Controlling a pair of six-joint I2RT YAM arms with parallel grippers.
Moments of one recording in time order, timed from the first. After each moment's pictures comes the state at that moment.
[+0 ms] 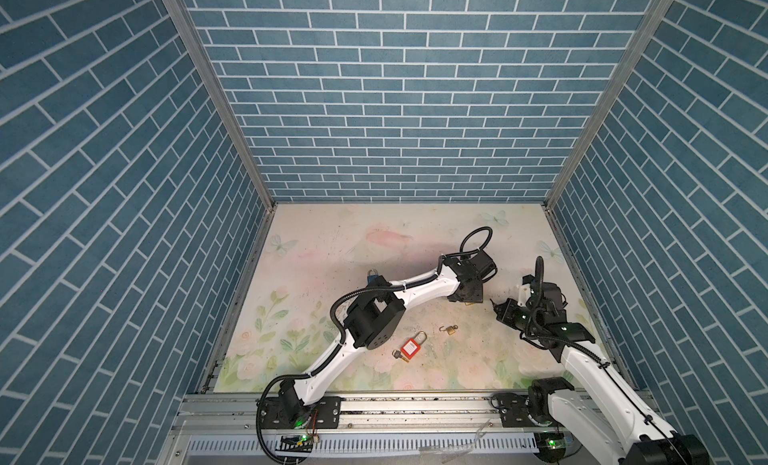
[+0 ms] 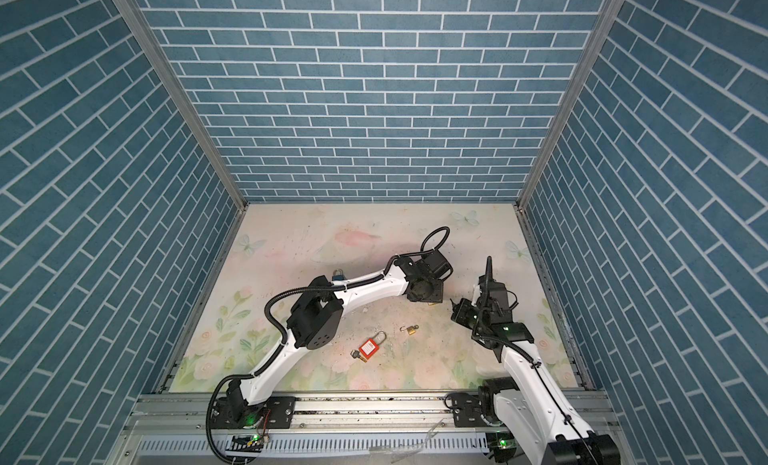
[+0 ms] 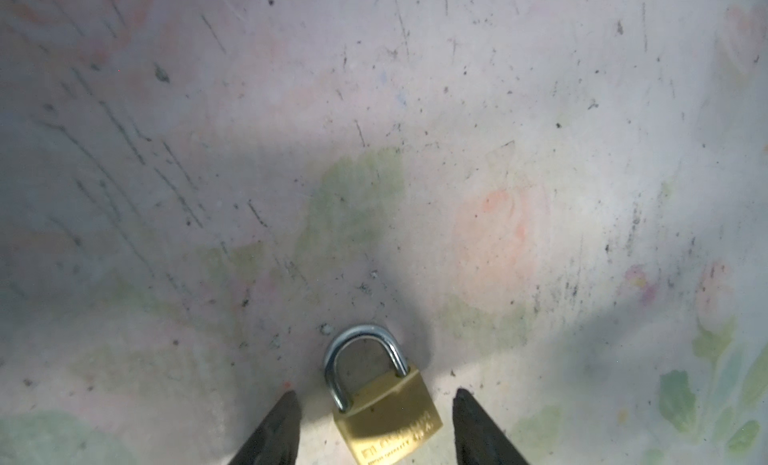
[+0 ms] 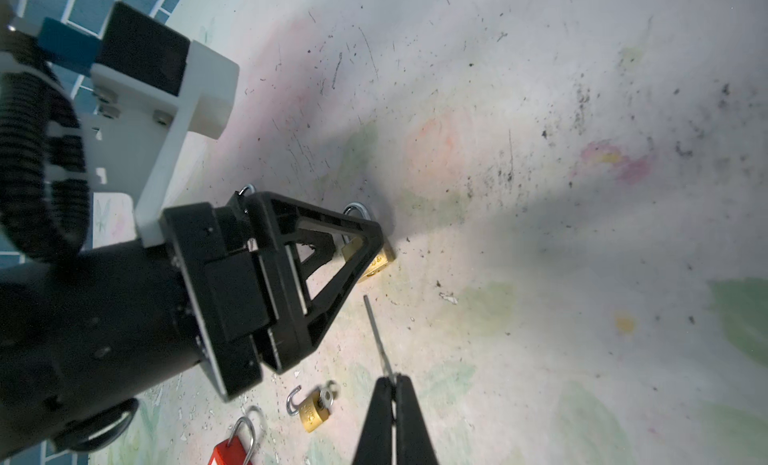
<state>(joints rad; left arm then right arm) -1.00 2.44 2.10 -0.78 -0.04 -0.84 0.17 0.85 0.43 -0.42 -0.29 0.58</state>
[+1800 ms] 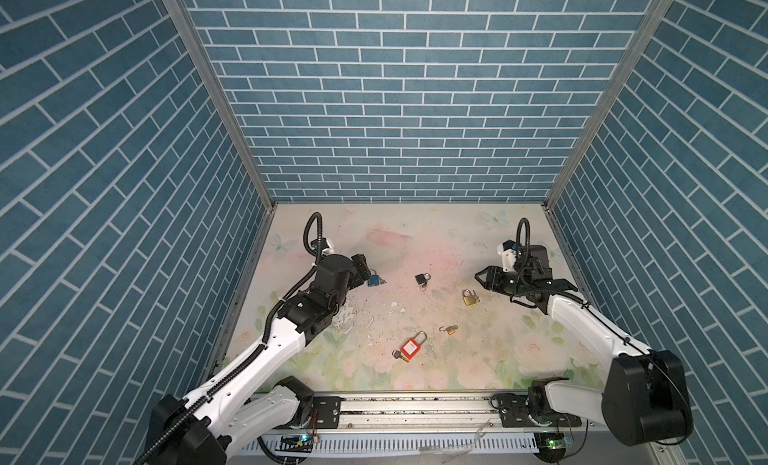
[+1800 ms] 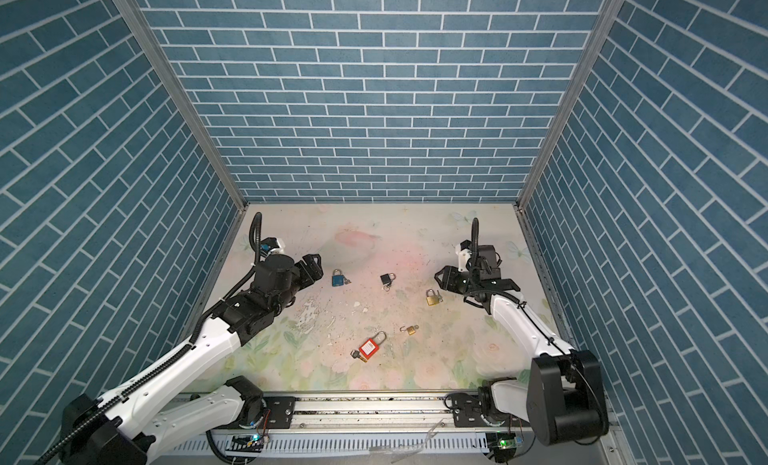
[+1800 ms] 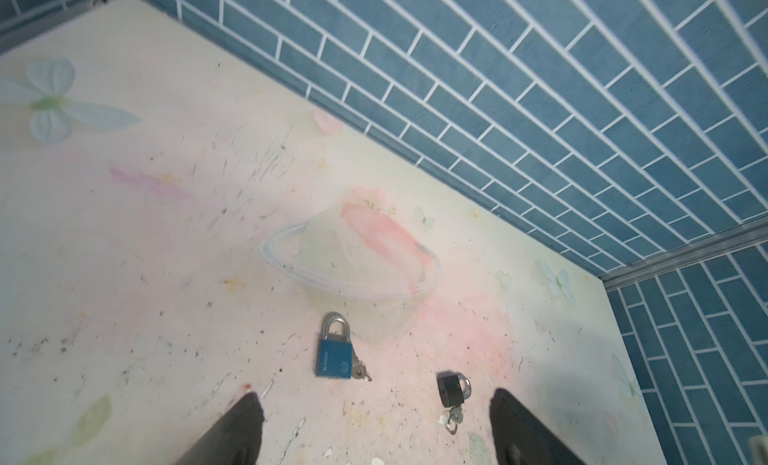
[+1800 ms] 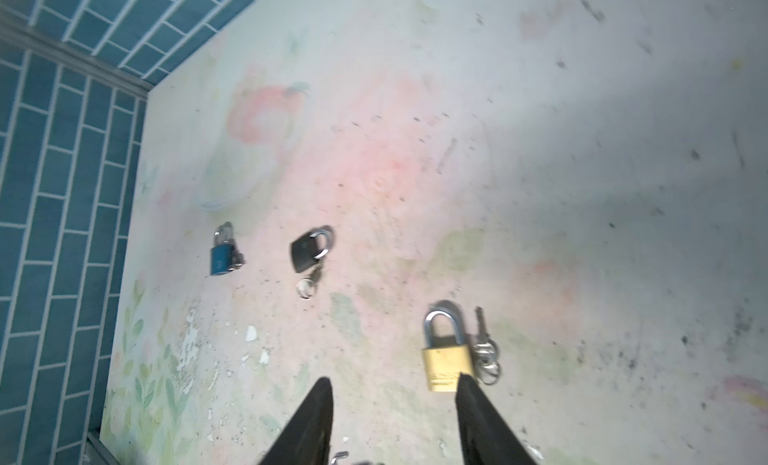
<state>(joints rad) -0.55 1.01 0.76 -0.30 -0.30 -0.82 0.27 1.21 0.78 -0.36 -0.39 0.39</state>
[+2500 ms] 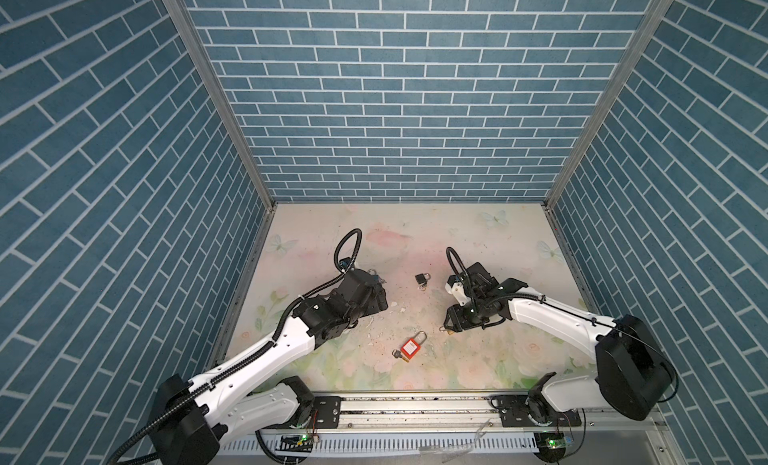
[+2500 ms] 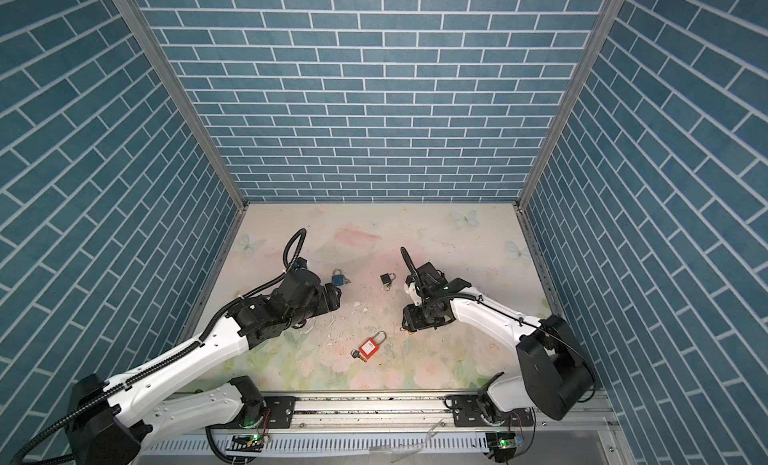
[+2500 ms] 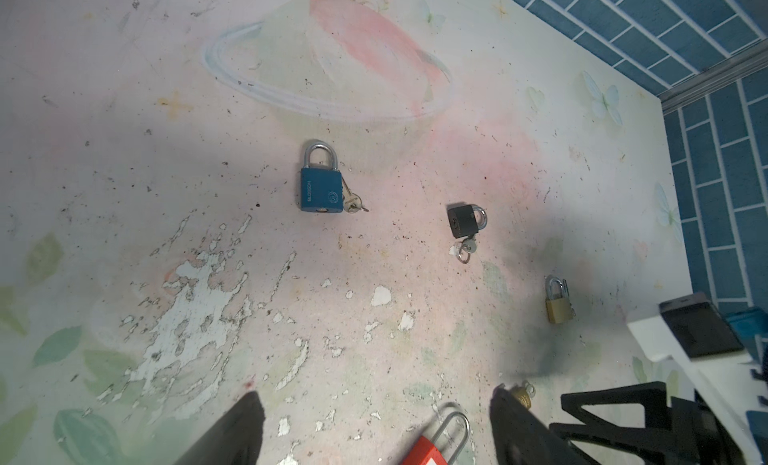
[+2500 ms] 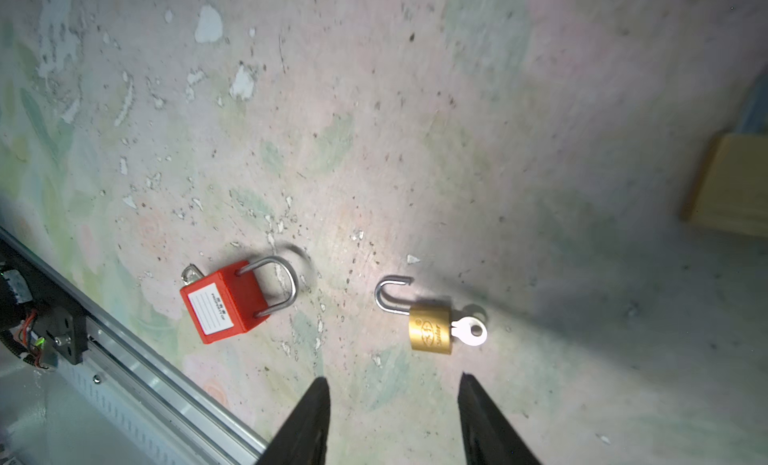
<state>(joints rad) -0.76 1.05 0.80 -0.58 -0.23 -0.91 0.70 1.42 0.83 -0.68 -0.30 0.32</state>
